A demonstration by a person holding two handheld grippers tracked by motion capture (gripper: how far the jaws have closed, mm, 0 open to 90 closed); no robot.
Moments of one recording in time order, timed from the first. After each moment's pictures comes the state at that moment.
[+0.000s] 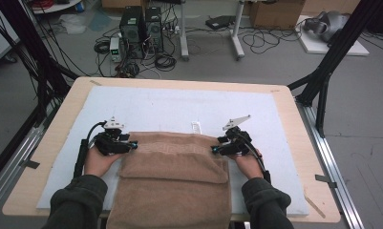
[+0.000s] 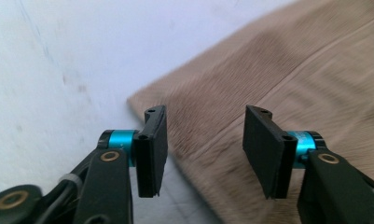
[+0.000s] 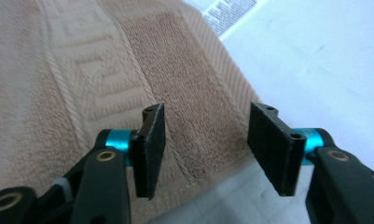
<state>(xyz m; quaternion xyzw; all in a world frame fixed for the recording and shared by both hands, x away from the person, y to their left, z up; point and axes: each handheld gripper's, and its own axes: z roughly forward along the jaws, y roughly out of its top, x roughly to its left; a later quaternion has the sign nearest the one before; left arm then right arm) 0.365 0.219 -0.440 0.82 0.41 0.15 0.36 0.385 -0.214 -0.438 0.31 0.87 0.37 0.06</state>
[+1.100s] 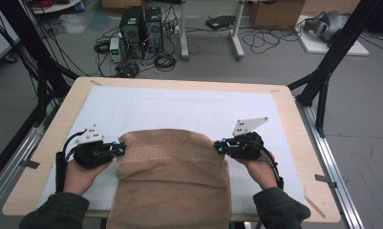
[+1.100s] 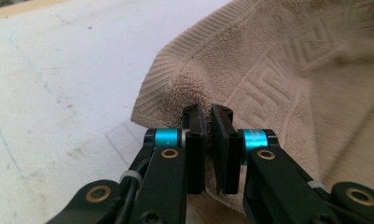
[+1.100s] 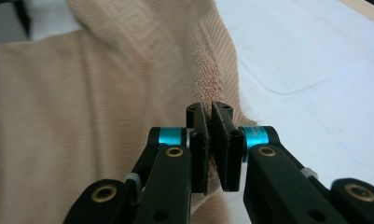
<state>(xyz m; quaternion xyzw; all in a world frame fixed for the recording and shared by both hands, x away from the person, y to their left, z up) 0.279 0.239 -0.385 0.80 0.35 0.15 0.46 0.320 -0.219 -0.362 0.20 0.87 0.44 0.08</state>
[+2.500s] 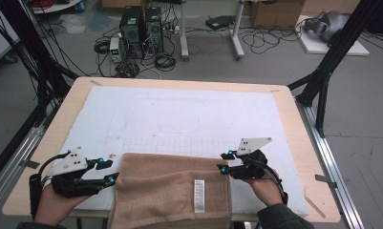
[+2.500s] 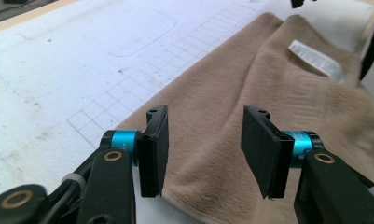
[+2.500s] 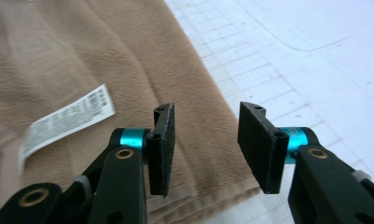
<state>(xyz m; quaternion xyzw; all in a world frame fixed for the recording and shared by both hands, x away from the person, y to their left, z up) 0.225 0.248 -0.363 0.83 0.29 0.15 0.46 0.295 -0.233 -0.399 0.21 0.88 0.43 0.09</state>
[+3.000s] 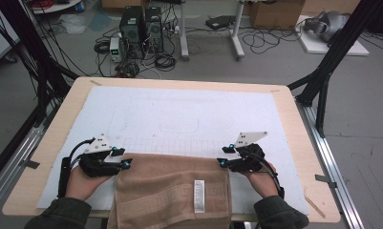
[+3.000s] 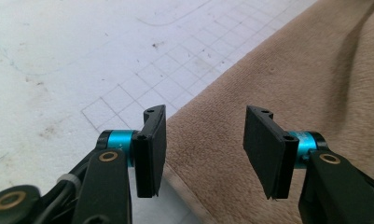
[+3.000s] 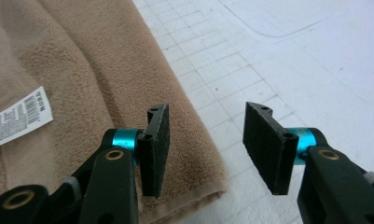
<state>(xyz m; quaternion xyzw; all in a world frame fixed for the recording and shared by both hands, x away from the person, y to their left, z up) 0.289 0.228 -0.411 0.84 0.33 0.16 0.41 0.320 -0.233 -0.411 0.24 0.88 0.41 0.10</state>
